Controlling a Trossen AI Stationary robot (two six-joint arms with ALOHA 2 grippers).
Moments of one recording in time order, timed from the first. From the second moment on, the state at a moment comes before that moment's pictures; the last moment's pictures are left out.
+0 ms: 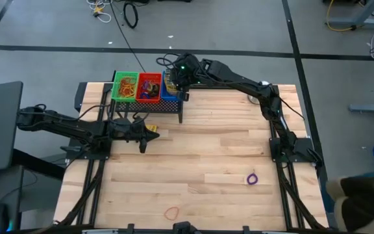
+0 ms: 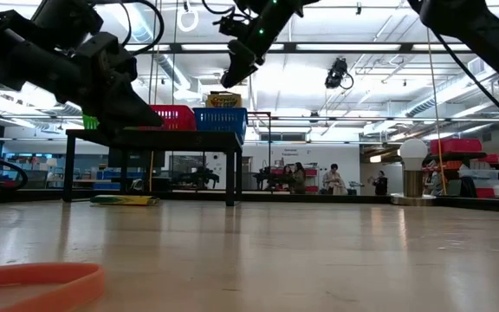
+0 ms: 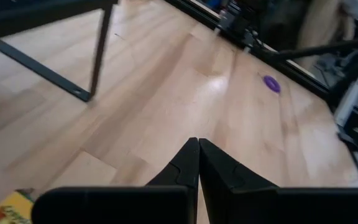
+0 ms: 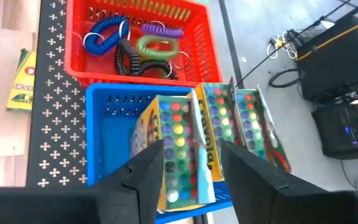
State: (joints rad) left arm 0.02 0.91 0.21 0.35 -0.15 -0.48; right arm -0.36 2.18 2.35 -0.93 0.16 -0.45
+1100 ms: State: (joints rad) left arm 0.01 0.92 0.21 0.38 -0.02 -0.46; right arm 0.07 1.73 1.41 -0.42 0.28 0.34
